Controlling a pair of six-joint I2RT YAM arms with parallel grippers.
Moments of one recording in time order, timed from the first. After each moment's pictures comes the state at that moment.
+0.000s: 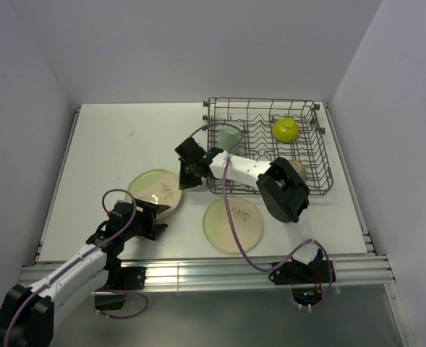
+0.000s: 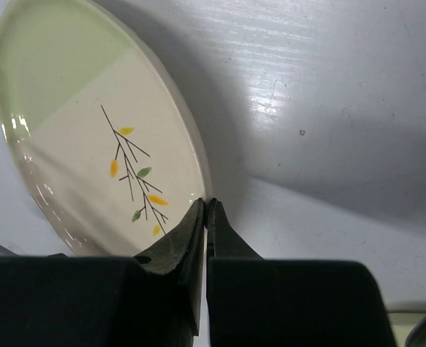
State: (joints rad) left arm -0.43 0.73 0.08 0.00 0.14 -1.67; right arm 0.83 2.08 1.56 -0.48 -0.04 0.82
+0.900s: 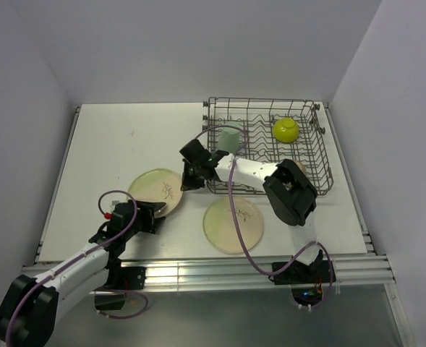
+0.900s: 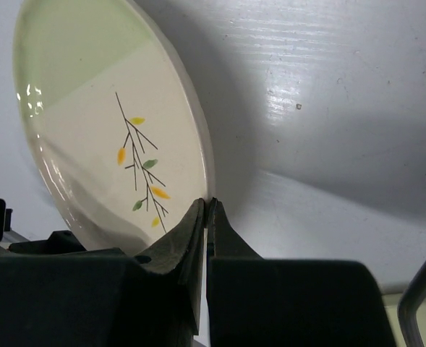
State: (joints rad) left arm -0.43 0.80 0.05 0.15 0.01 -1.75; right arm 0.83 2.01 1.46 -0.42 -0.07 0.87
